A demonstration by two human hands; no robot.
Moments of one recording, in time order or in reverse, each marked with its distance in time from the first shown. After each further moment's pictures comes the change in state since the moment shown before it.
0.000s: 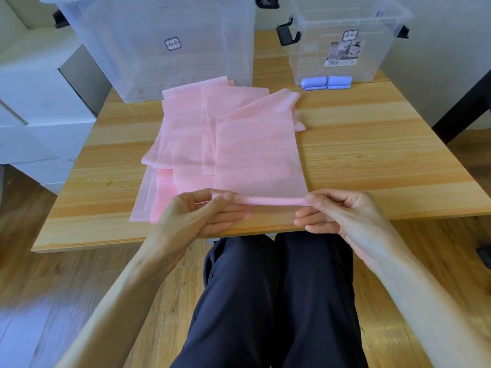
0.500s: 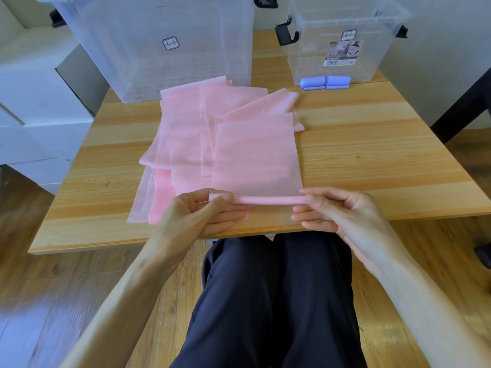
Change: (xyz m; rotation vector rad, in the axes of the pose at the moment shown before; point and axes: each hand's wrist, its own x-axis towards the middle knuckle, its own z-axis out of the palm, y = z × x) left_hand 0.002 -0.004 0.002 -0.034 -0.005 0.036; right_hand -0.001 0.002 -0.001 0.023 0.000 -0.034
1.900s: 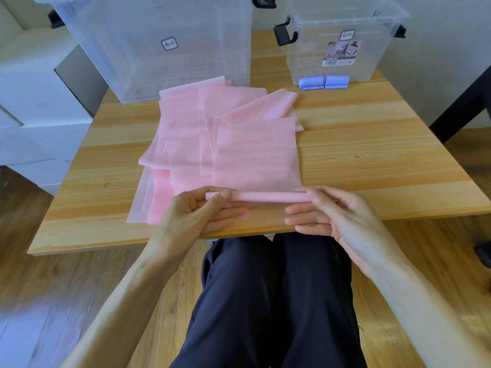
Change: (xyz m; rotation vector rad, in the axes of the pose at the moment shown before) left_hand 0.001 -0.002 0.001 -0.027 -0.016 0.040; right_hand -0.001 0.006 0.001 0.003 -0.063 -0.017
